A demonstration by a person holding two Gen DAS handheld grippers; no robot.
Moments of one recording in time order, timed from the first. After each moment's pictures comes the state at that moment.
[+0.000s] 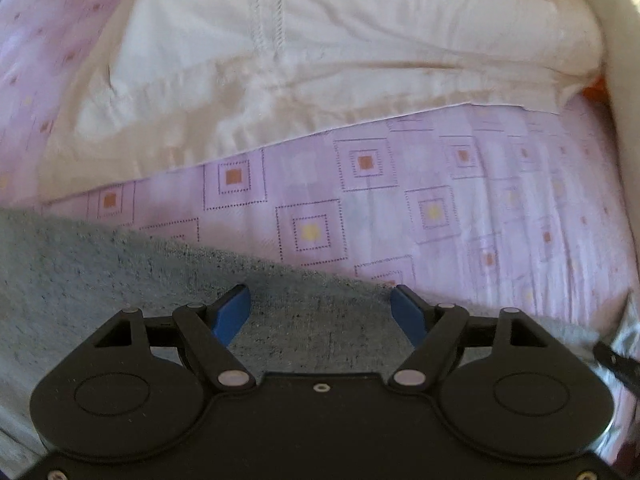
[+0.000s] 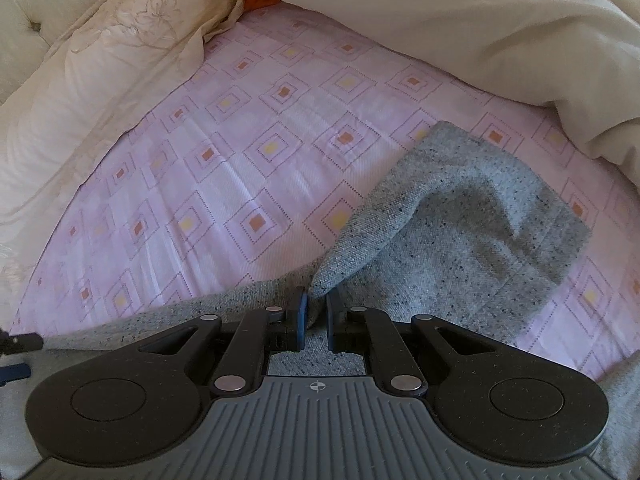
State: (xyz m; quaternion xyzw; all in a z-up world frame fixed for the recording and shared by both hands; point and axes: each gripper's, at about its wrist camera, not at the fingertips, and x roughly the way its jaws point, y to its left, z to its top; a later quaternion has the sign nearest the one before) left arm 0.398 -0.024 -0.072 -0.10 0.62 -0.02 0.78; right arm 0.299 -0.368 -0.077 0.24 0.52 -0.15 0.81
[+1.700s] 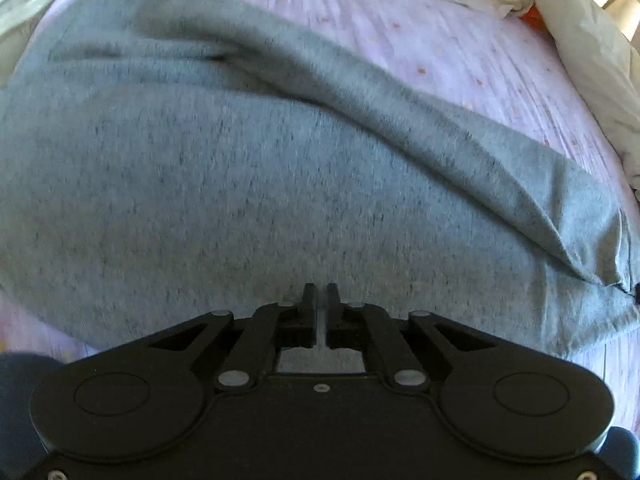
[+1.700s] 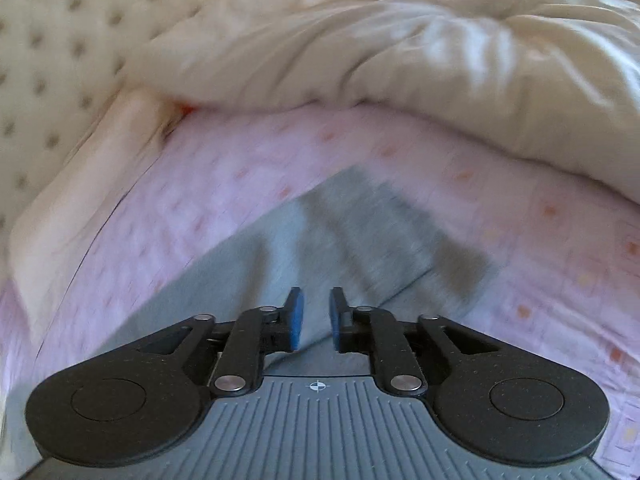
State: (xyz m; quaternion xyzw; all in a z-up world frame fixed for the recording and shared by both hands) left arm 0.118 0.009 -0.034 -0.08 0.59 -0.02 0.81; right arm 0.042 -0.413 -0.046 0.33 0.36 -0.23 0.84
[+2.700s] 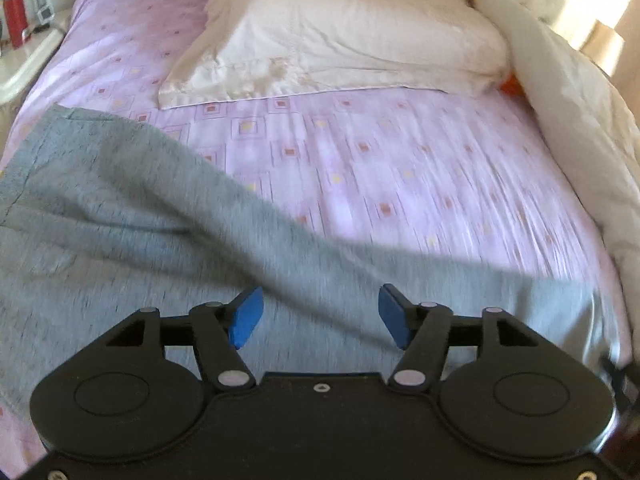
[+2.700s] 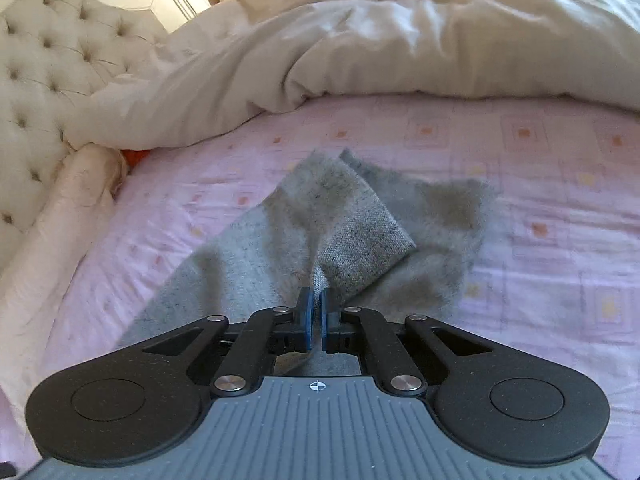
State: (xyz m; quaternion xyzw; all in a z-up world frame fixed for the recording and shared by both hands) left arm 0.206 -0.001 0.013 -0.10 0.53 -0.04 0.84; right arm 0.036 -0.378 -0.092 0.39 0.28 -0.31 0.82
